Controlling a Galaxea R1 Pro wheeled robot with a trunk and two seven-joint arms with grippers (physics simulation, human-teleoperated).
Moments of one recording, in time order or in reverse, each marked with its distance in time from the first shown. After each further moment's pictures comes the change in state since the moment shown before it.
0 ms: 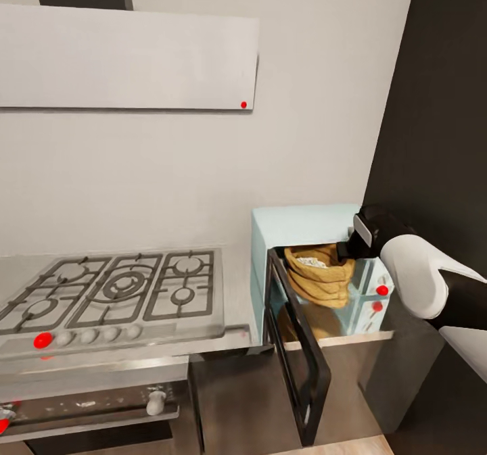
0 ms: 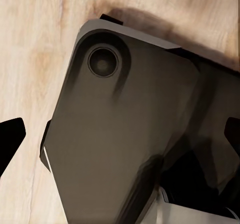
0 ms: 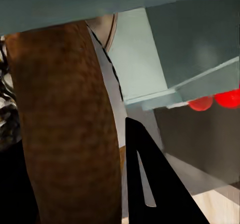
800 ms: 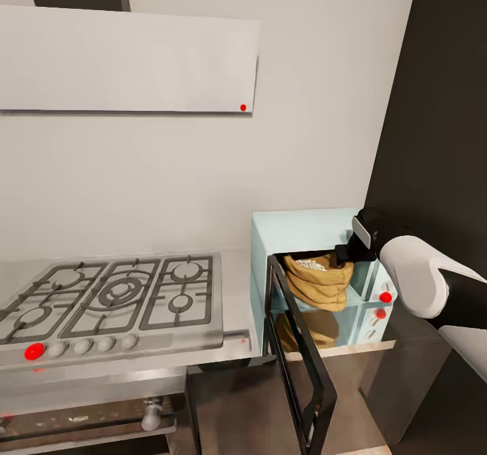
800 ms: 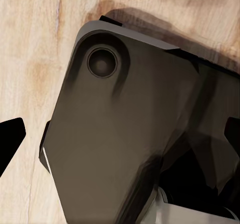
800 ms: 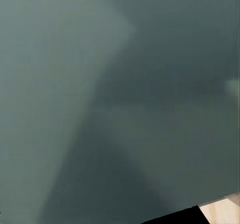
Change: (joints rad) left arm 0.000 -0.001 0.000 -0.001 0.000 0.000 0.000; right arm -0.002 0.000 -0.011 0.031 0.000 -0.001 -0.004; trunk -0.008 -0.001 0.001
